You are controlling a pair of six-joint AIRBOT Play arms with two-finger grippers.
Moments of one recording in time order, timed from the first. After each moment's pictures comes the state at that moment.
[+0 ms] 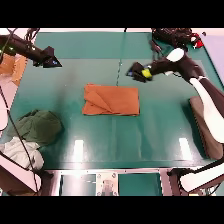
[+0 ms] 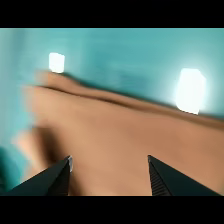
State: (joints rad) left arm 0.13 -1.85 2.08 0.91 -1.57 -1.39; right arm 0.08 -1.69 1.52 -0.89 1.10 1.54
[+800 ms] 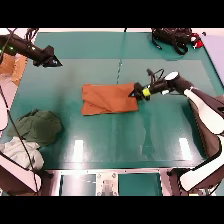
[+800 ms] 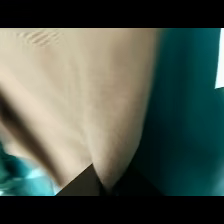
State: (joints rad) left arm 0.13 -1.85 2.08 0.91 -1.56 -1.40; right arm 0.03 -1.78 1.37 -0.64 1.14 1.37
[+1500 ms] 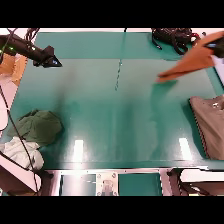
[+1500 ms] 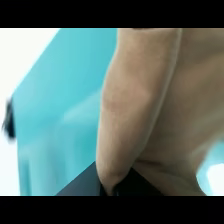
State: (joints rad) left arm 0.13 -1.85 2.08 0.91 -1.56 -1.41; right arm -0.61 -1.47 1.76 -0.72 1.31 1.66
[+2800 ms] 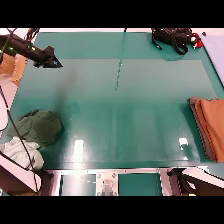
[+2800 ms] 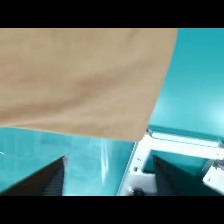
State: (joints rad) left arm 0.13 -1.85 2.08 0.87 -1.59 -1.41; right arm -1.11 -1.21 1.28 -1.57 1.70 1.88
